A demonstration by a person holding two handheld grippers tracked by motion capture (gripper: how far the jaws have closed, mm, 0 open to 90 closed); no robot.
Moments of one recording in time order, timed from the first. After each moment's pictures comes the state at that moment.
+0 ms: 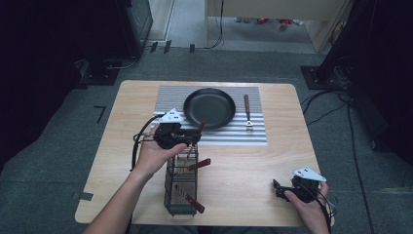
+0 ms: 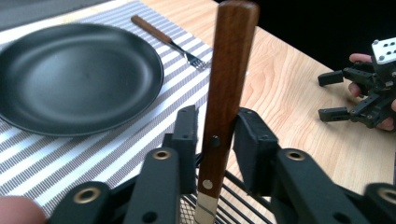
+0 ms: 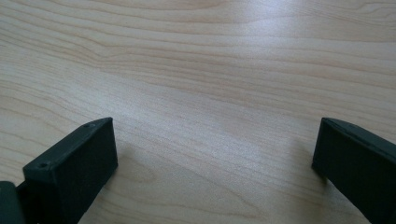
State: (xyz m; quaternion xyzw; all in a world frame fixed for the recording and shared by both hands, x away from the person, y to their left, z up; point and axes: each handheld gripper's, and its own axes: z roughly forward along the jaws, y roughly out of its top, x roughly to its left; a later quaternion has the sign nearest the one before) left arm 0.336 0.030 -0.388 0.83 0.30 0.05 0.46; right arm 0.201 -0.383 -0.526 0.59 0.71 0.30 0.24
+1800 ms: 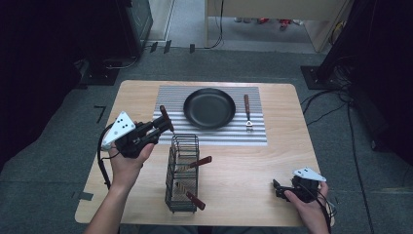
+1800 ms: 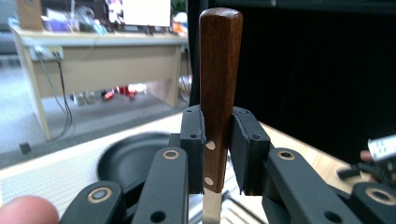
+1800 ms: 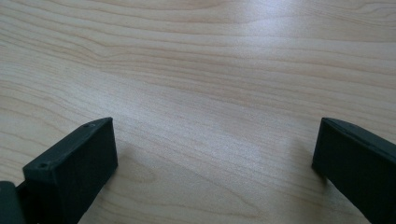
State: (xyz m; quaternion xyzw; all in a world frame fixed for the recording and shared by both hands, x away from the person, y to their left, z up) left arm 0.285 0.107 -0.345 0.68 0.30 0.20 0.63; right arm 0.201 -0.383 -0.526 0.59 0.71 0.30 0.24
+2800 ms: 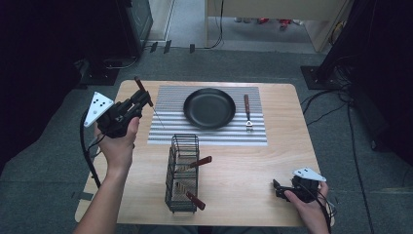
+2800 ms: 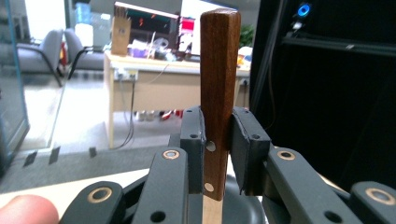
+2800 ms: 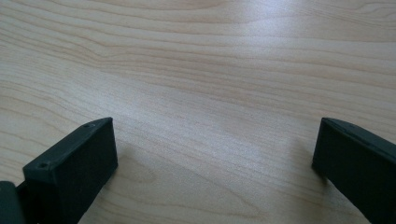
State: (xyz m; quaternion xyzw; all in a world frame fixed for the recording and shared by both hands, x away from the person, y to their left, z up) left arm 0.315 0.125 -0.317 0.61 0.40 0.28 0.63; right arm 0.201 -0.383 -0.527 0.59 0.71 0.30 0.24
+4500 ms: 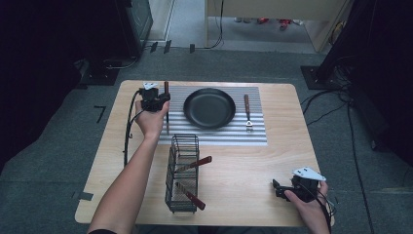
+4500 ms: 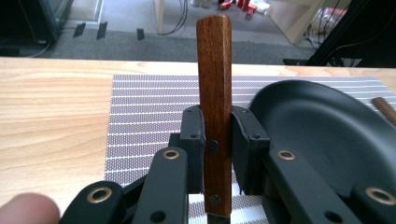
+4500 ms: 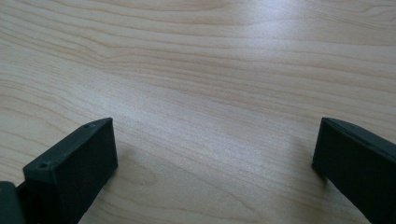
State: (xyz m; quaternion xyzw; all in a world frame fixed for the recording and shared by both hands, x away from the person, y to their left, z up) left arm 0.488 0.082 -0.444 0.67 0.57 0.22 0.43; right arm 0.203 -0.383 -0.526 0.59 0.71 0.31 0.23
